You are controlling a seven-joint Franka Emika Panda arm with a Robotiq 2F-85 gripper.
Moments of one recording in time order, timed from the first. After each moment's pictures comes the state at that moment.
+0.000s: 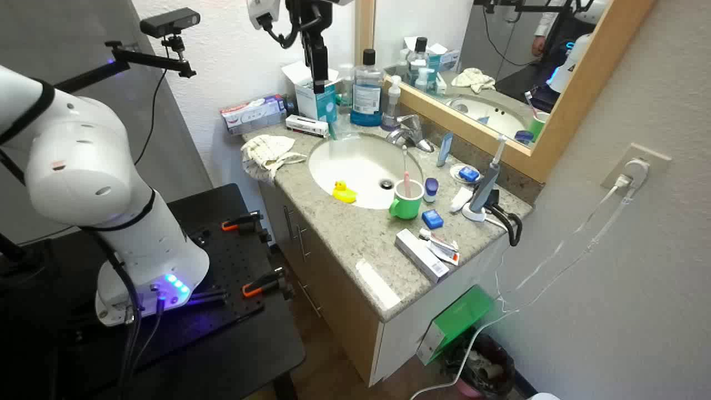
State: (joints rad) arm 0.04 -0.54 -0.02 -2.42 0.20 1.96 0.18
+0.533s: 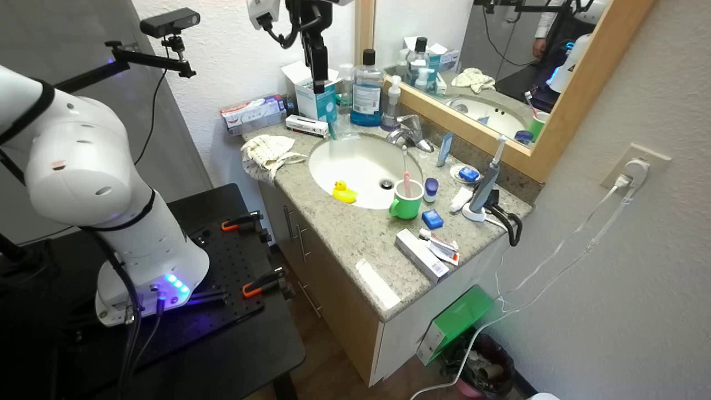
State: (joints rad) arm 0.04 -0.54 -0.02 -2.42 0.20 1.96 0.18
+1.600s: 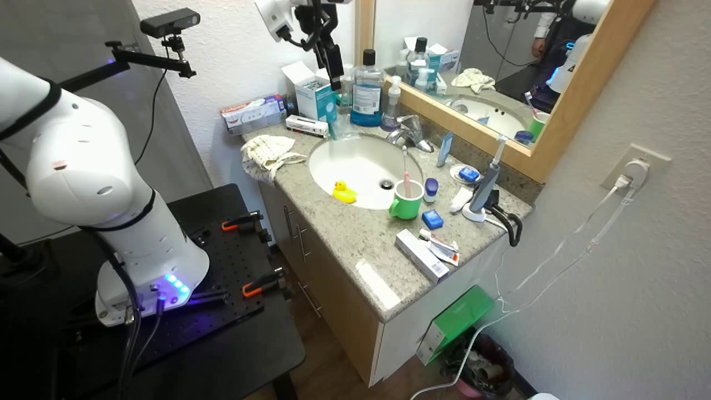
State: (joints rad) arm 0.05 -0.46 0.09 -2.45 0.14 2.22 0.18
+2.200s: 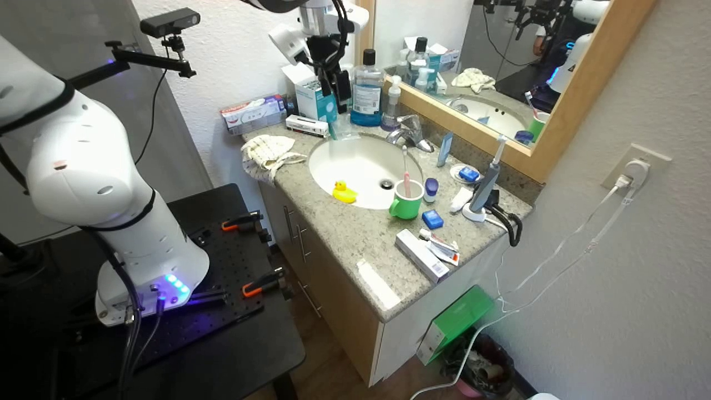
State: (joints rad) arm 0.05 -0.31 0.11 -2.44 0.04 2.27 0.18
